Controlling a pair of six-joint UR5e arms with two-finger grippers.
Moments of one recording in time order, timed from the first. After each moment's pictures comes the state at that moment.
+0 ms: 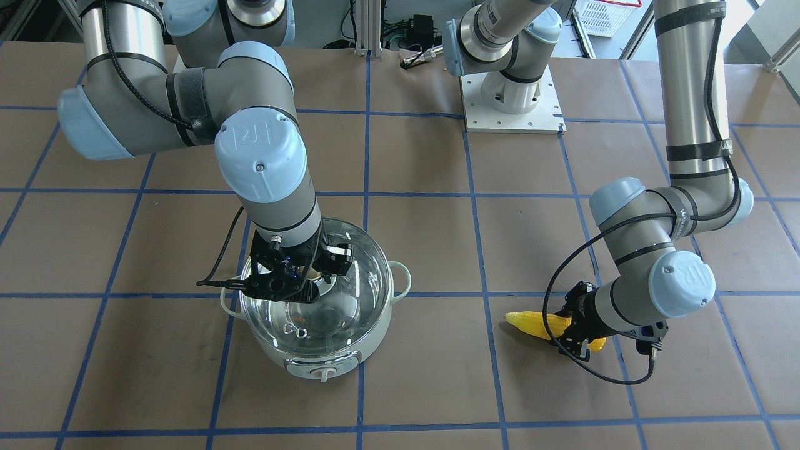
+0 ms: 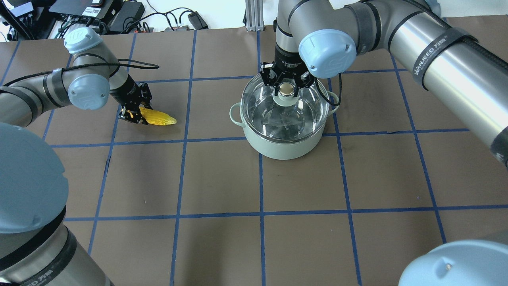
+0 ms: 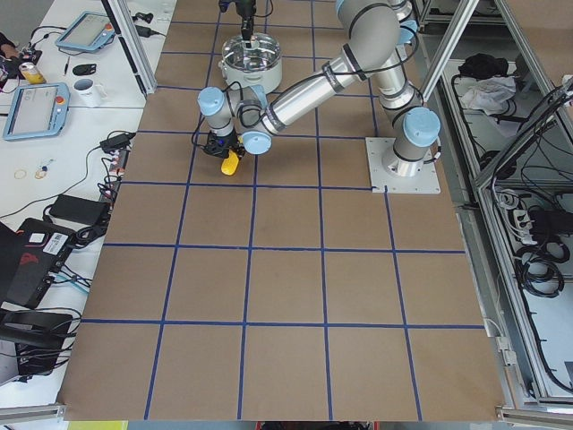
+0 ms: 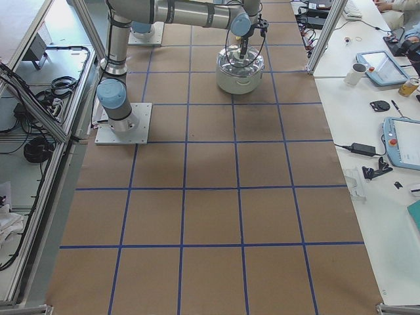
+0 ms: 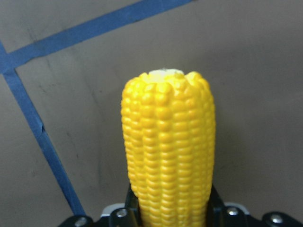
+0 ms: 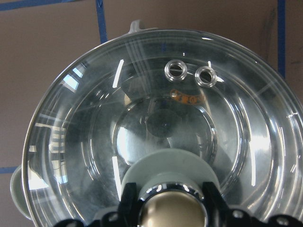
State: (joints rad) left arm -1.34 -2.13 -1.63 -1.06 1.48 -1.04; right arm 1.81 -1.17 1.42 -1.83 -1.53 0.33
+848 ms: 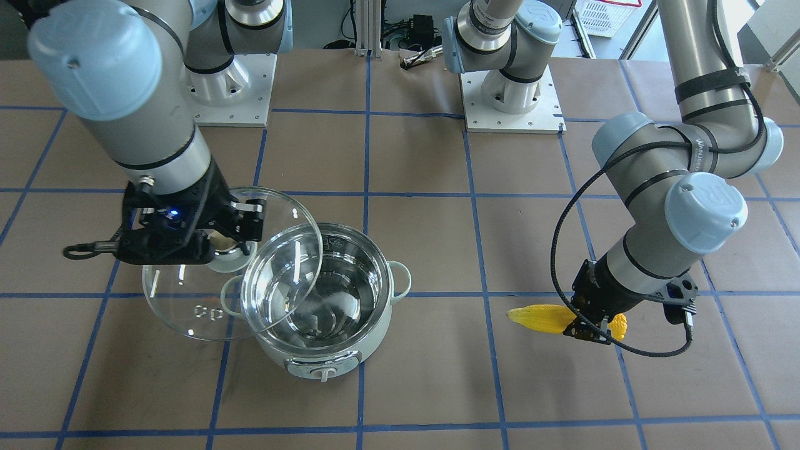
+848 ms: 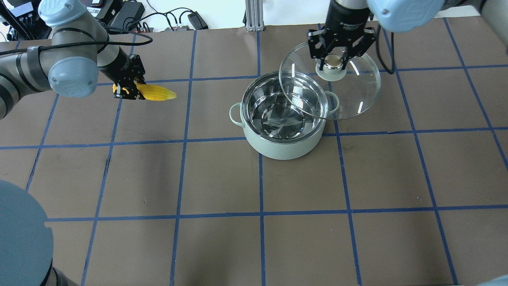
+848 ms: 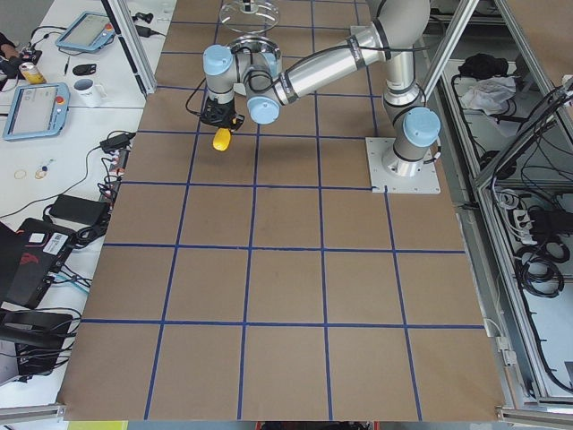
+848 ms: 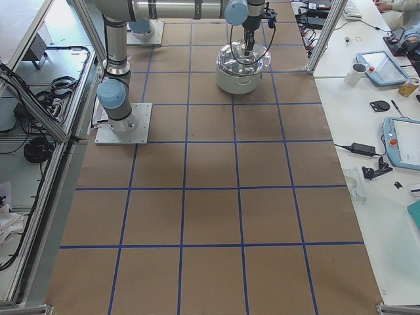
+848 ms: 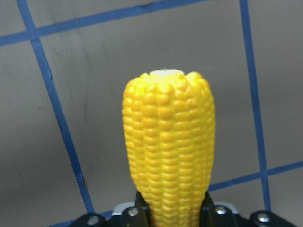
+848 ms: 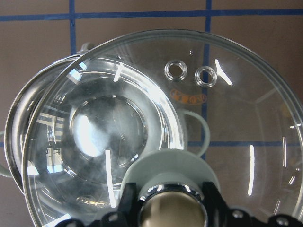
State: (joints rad) left arm -1.39 -1.96 -1.62 -1.06 1.48 -1.19; right arm 1.65 -1.30 1.35 -1.63 -1.54 0.08
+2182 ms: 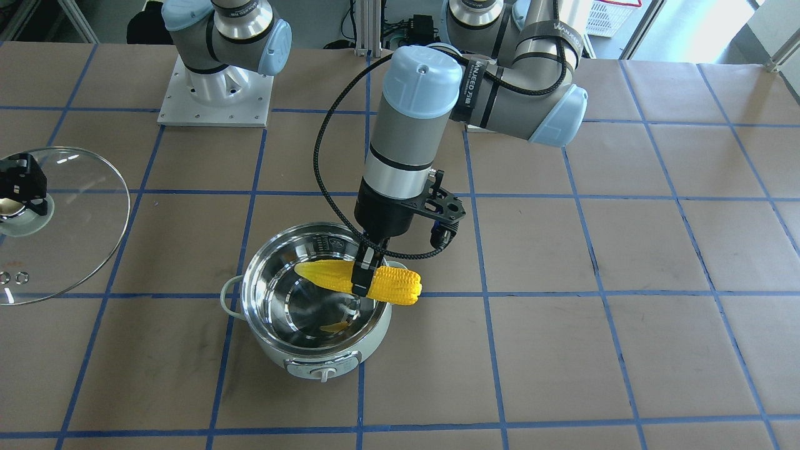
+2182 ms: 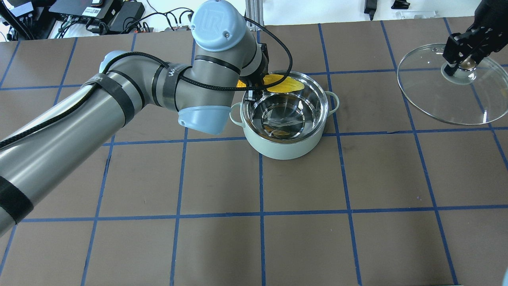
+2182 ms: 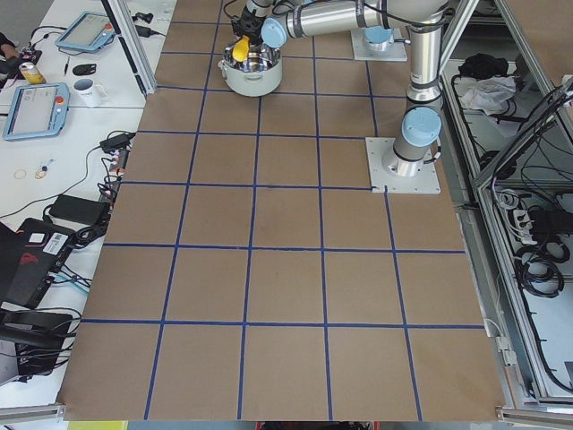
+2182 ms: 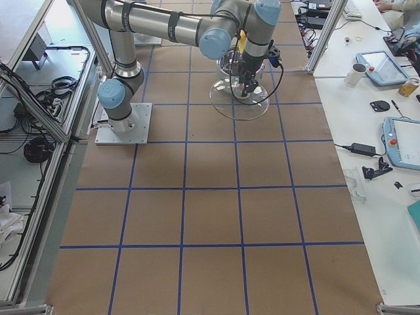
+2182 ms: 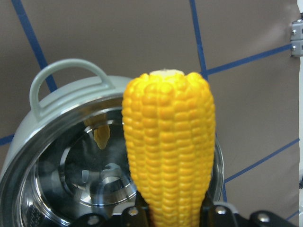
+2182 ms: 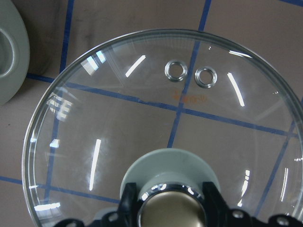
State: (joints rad) left arm -1.94 -1.91 -1.62 -0.76 1.50 -1.69; right arm 1.23 -1.39 1.40 -1.49 -1.63 -0.57
